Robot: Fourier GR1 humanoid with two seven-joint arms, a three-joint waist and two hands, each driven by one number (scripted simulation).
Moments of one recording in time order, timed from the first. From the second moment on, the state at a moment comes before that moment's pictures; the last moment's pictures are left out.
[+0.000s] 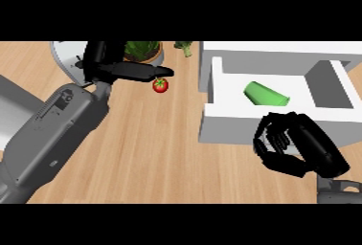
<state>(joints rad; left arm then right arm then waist) -0.85 0.40 -0.44 -1.13 0.70 0.42 -0.21 -0.12 -0.29 0.12 -1.78 0.53 0.24 -0.08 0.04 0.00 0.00</state>
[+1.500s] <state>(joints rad) -0.44 0.57 -0.24 -1.37 0.71 0.15 -0.27 -0.86 -0.22 0.03 -0.42 0.86 -0.10 -0.48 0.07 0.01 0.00</state>
